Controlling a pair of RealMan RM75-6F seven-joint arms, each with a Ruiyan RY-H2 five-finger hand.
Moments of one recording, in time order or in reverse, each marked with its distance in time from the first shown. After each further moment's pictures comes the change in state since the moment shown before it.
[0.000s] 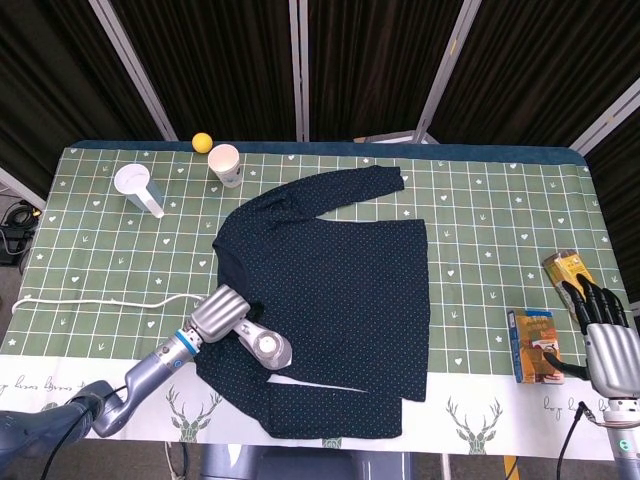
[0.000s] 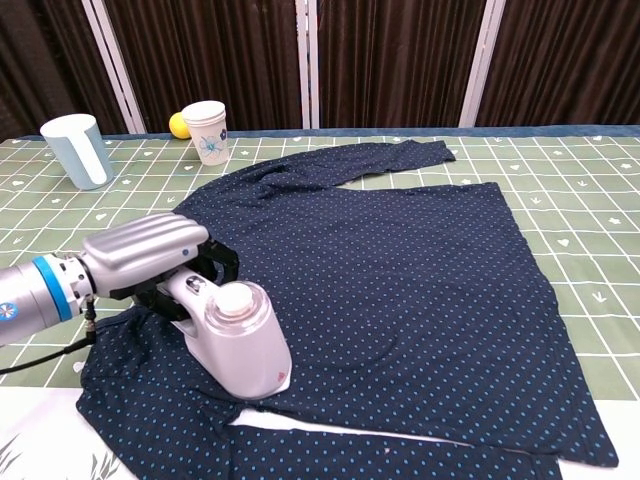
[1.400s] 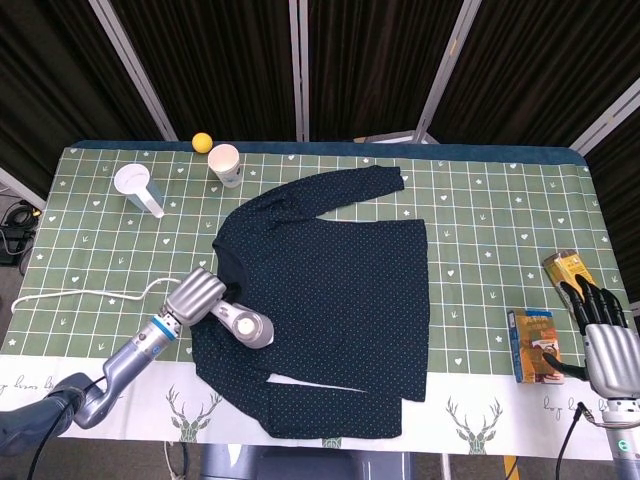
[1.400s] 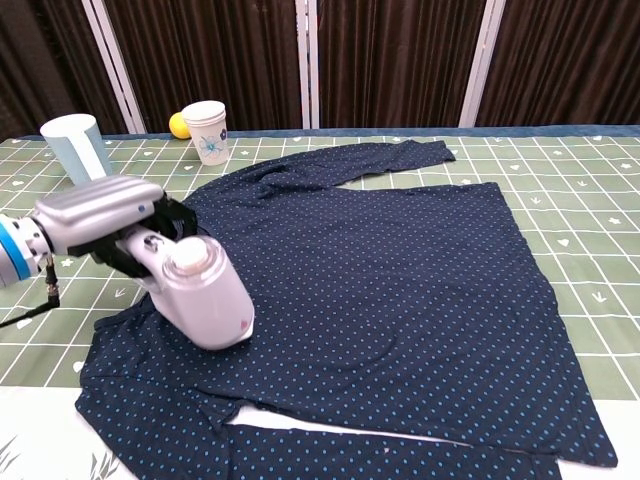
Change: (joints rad) left arm 0.020 0.087 -0.044 0.028 -0.040 0.047 -0.057; right arm 0.000 -0.003 -0.002 -0.001 -0.002 0.000 -0.011
